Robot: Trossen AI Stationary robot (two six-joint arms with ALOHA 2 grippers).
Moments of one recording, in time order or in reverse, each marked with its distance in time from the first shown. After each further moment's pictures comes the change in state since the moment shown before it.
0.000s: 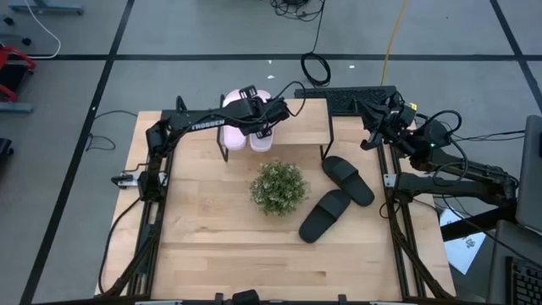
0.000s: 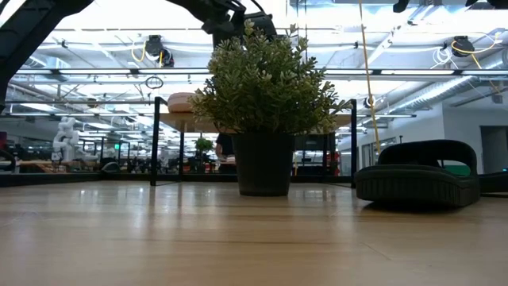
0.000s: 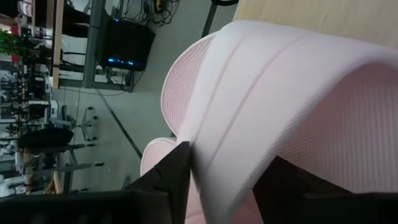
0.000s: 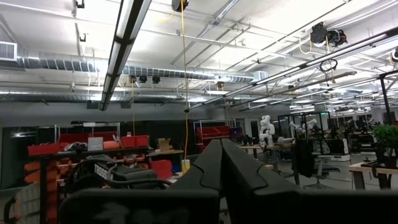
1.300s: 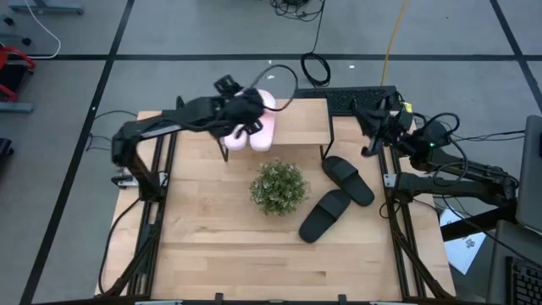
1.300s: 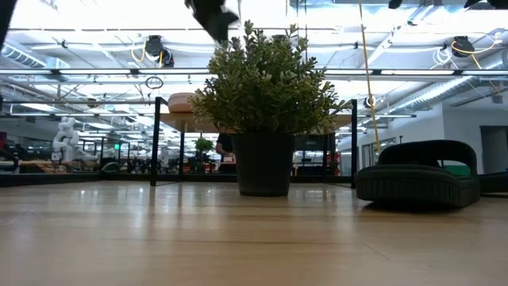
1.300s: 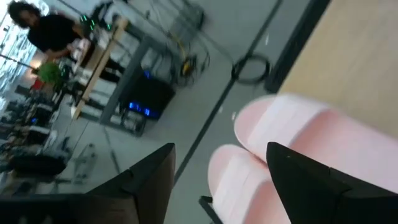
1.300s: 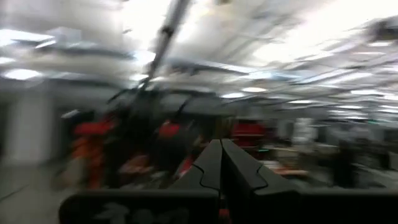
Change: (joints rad) left arm -0.146 -0.350 0.001 0.002 -0.086 -0.028; right arm 0.001 -0.001 0.000 -0.030 -0.188 -0.029
